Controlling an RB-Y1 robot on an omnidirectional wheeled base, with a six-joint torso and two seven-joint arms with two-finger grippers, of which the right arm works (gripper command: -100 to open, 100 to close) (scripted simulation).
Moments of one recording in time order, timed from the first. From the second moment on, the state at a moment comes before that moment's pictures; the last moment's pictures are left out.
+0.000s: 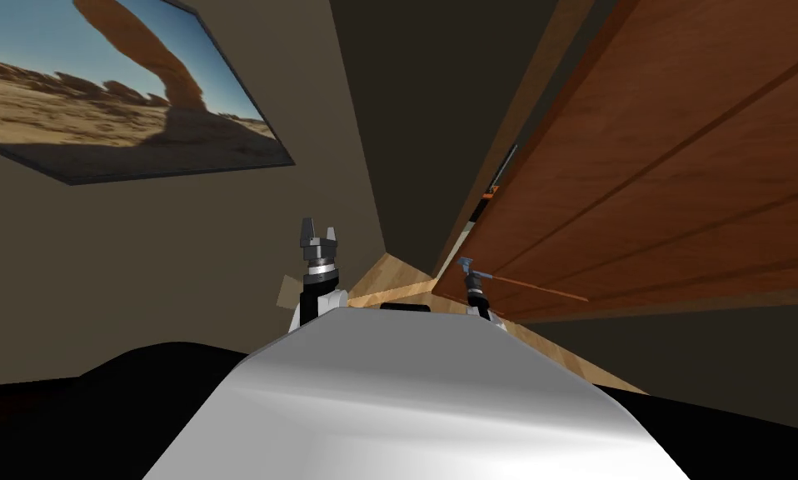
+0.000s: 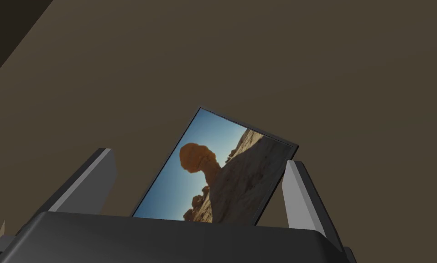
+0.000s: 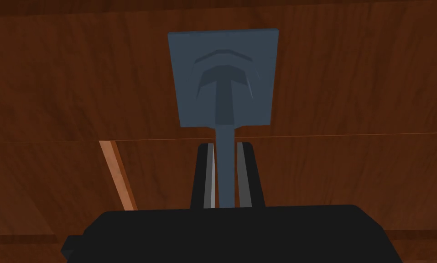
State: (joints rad) arm -0.07 -0.21 -0.44 -0.57 0.24 -0.88 -0.32
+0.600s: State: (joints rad) arm -0.04 -0.24 -0.39 -0.59 0.30 -0.93 -0.40
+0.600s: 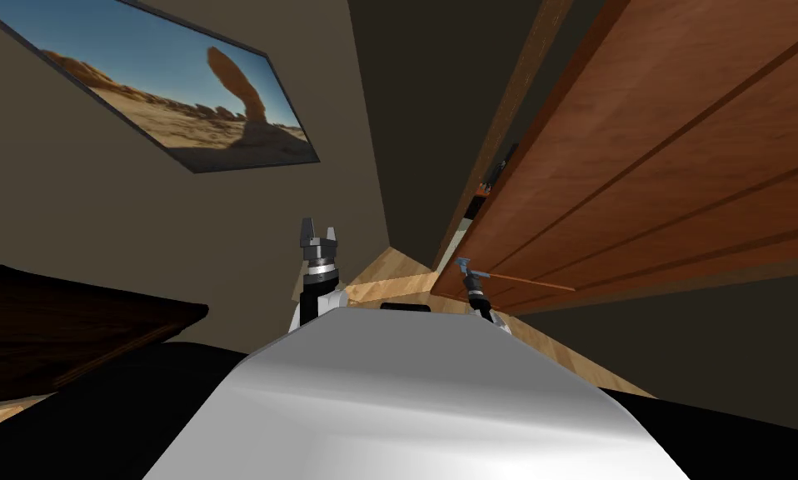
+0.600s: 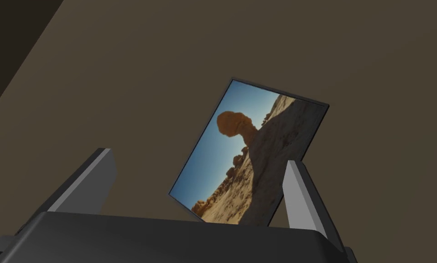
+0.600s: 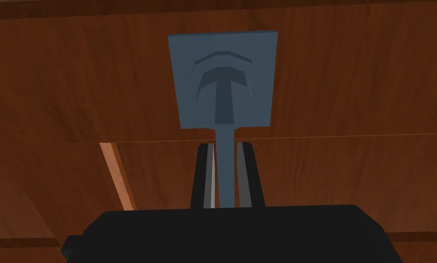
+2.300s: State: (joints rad) arm 0.09 -0.34 -0.37 -0.55 0.44 -1.17 -0.56
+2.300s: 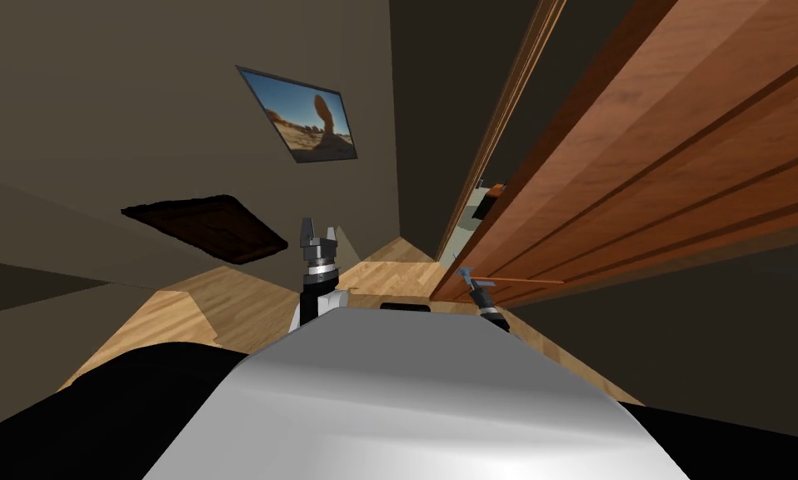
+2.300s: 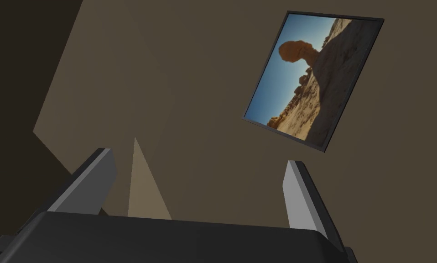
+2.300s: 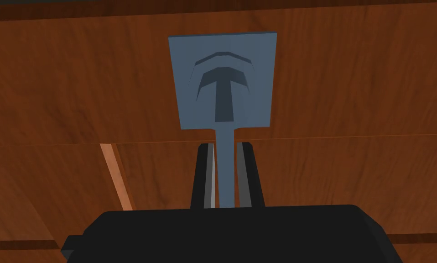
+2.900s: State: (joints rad) arm 0.13 -0.35 -0.39 -0.53 0.47 -1.24 -0.58
